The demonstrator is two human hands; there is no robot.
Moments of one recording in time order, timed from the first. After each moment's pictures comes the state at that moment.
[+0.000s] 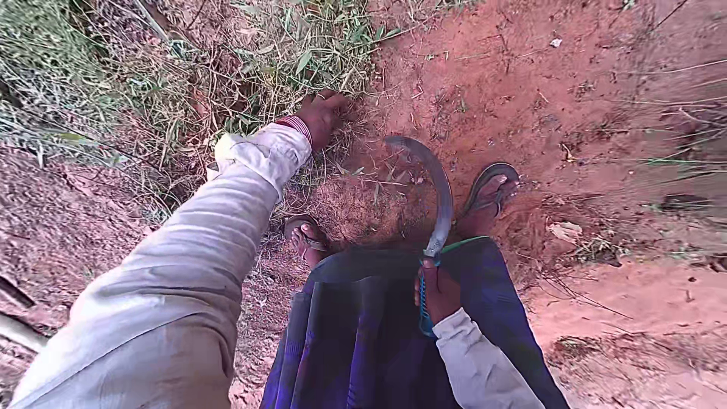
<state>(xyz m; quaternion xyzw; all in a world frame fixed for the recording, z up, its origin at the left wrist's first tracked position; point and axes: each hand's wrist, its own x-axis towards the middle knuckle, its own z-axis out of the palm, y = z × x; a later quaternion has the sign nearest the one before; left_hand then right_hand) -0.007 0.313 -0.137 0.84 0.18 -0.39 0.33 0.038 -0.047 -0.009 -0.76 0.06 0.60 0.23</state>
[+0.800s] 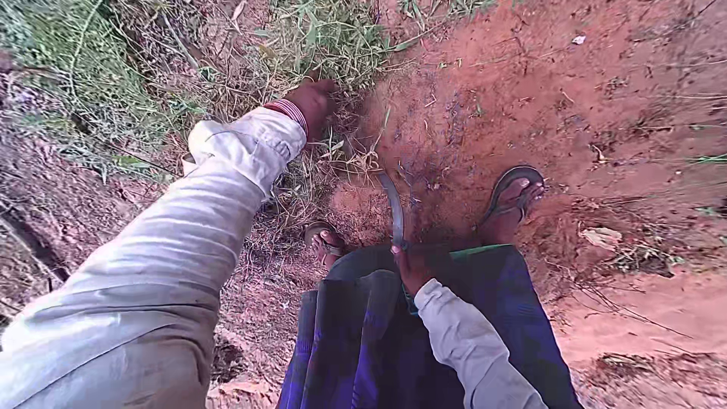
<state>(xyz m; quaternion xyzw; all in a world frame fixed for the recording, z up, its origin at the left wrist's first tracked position) 0.008 0.364 -0.101 0.85 0.18 -0.42 0.27 0.018 0.006 -0.047 -0.66 -0.01 0.73 0.15</state>
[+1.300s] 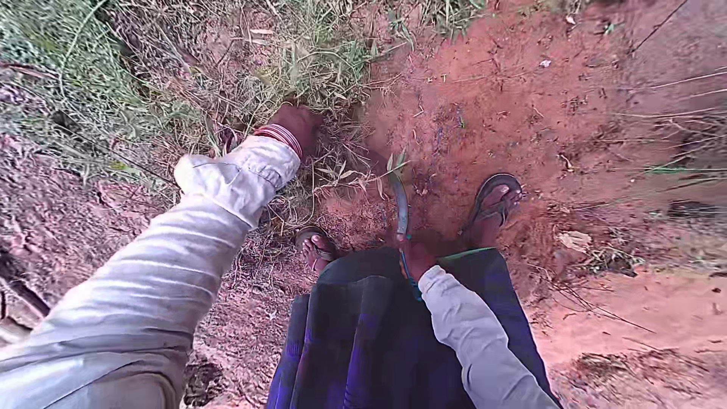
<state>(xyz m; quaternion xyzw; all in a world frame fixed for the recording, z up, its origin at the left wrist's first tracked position) 0.012 0.338 -0.058 0.76 0.34 -0.50 0.23 0.049 0.005 -0.061 -0.67 0.02 0.73 0.10</state>
